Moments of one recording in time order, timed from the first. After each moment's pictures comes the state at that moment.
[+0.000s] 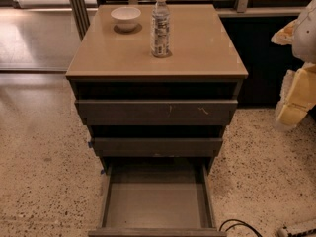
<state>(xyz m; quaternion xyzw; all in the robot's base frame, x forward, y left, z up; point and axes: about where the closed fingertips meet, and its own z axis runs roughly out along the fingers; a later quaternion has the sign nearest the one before) 0.438 -0.215 0.981 -0.60 0.78 -0.04 0.17</state>
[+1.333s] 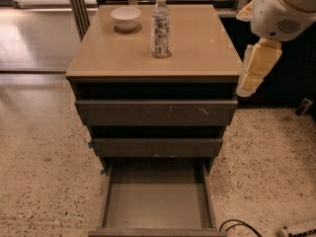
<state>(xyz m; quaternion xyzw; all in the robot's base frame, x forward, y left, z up) 0.525 -0.184 0.983 -0.64 0.74 -0.06 0.21</state>
